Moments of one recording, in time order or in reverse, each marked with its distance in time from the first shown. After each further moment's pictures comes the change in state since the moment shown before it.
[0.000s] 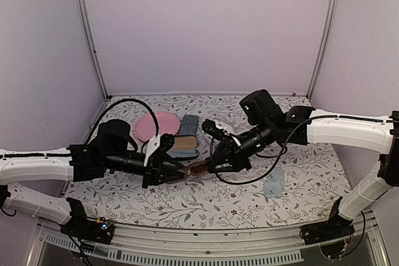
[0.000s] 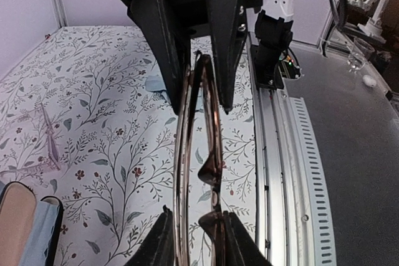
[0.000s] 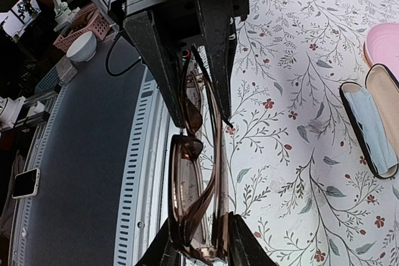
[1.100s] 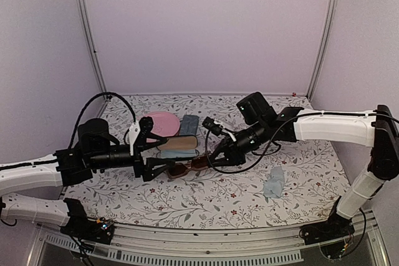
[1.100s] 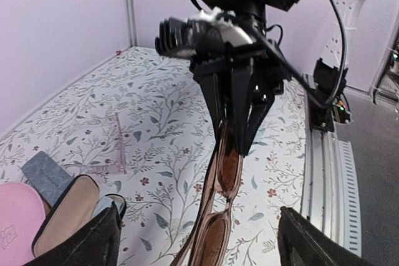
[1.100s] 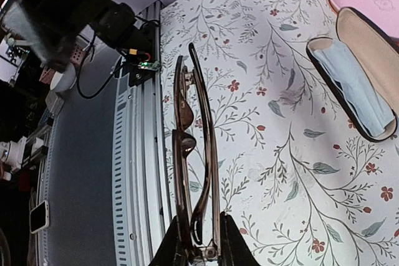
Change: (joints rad) left arm 0.068 -0.164 -0.079 0.082 -0.177 -0.082; right arm -0.082 0.100 -0.008 0.057 -0.014 0.134
